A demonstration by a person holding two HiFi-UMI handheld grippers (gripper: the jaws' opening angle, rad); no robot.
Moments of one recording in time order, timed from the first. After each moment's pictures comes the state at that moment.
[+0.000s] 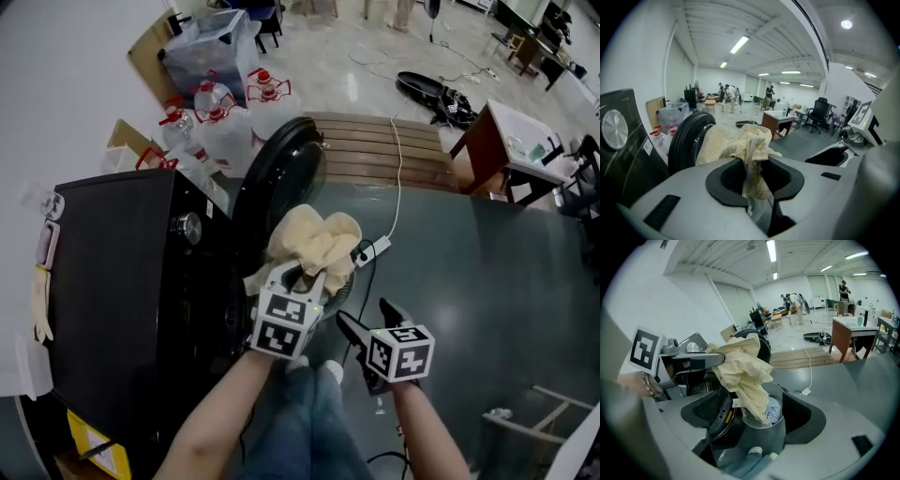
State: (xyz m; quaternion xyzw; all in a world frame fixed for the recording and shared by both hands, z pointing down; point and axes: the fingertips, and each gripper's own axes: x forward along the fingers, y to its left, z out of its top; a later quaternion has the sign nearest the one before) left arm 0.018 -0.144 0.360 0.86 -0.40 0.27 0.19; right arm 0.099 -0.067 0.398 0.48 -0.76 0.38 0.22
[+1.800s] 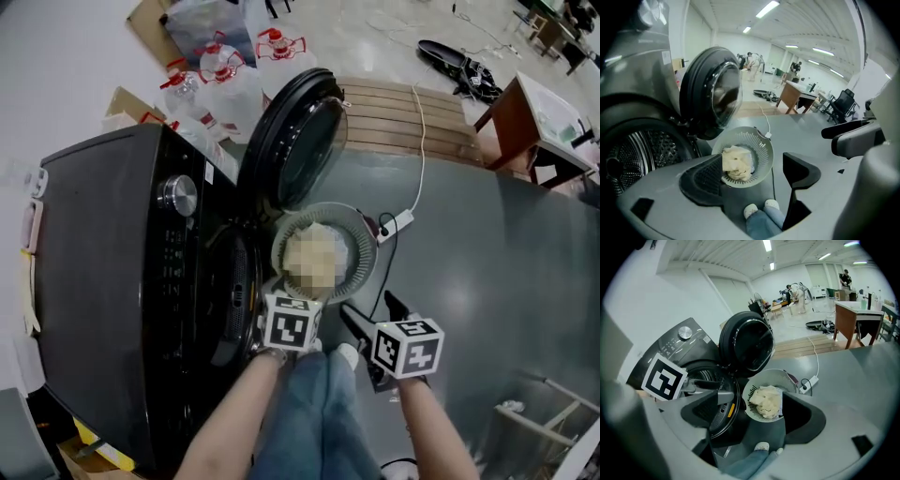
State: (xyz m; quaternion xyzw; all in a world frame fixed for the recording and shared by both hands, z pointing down) left arm -0.049 -0.083 0.531 0.74 -0.44 0.38 0.35; right arm 0.064 -0.057 0.480 0.45 -0.75 0.43 0.23
